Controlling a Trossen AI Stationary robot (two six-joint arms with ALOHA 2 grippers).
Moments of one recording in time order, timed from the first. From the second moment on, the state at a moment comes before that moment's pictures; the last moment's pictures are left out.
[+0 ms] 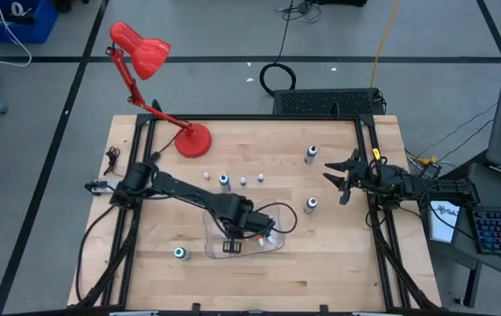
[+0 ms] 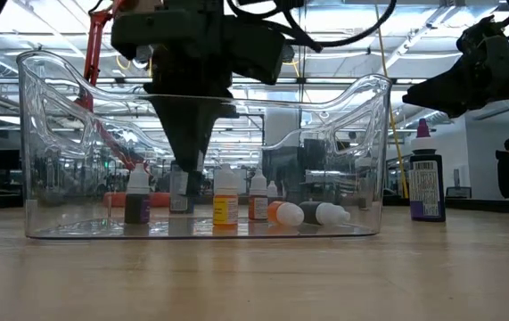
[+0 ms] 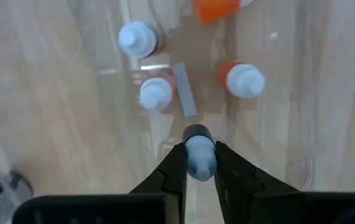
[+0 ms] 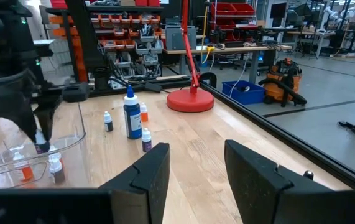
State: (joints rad) left arm -0.25 2.09 1.69 -1.13 0.02 -0.16; right arm -0.02 0.02 0.07 -0.11 0.31 0.04
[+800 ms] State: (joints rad) left arm -0.27 2.09 1.60 -0.98 0.03 -0.19; right arm -0.02 0.02 0.07 -0.11 0.31 0.04
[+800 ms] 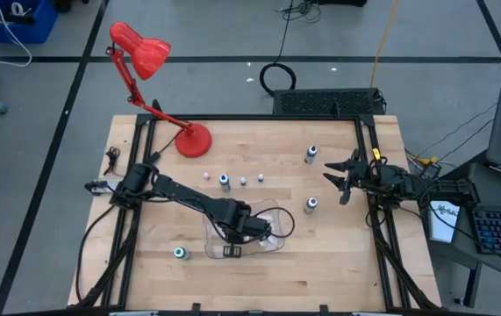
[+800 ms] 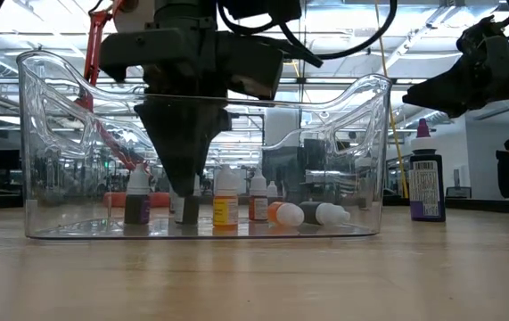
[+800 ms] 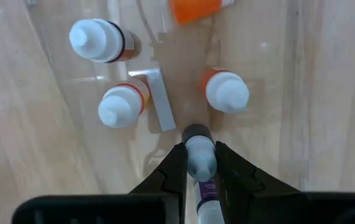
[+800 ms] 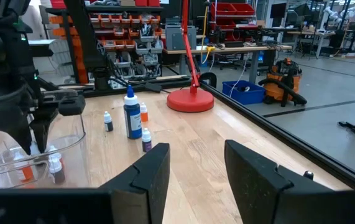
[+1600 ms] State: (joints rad) left arm -0.27 1.96 1.73 -1.22 -0.17 -0.22; right arm -0.02 0.02 0.07 -0.11 0.31 0.04
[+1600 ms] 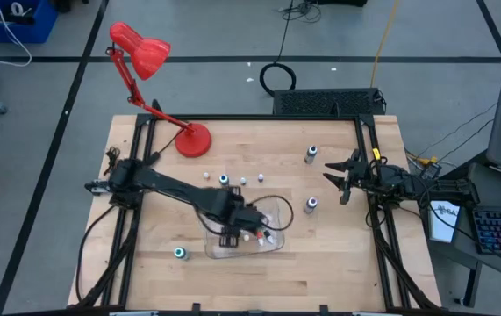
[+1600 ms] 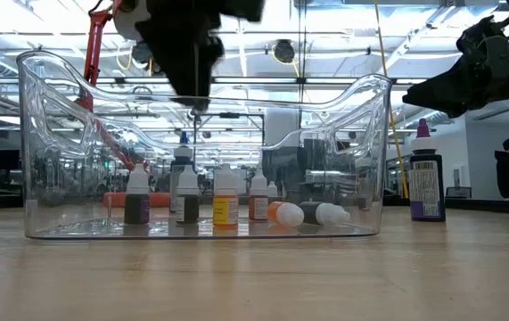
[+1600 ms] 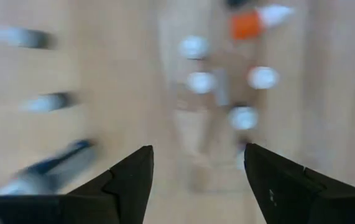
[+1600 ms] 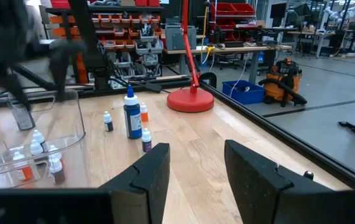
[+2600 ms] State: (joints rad) left arm -0.01 1.49 1.01 -0.82 -0.13 -0.56; right arm -0.02 0.02 0.07 -0.11 0.31 0.04
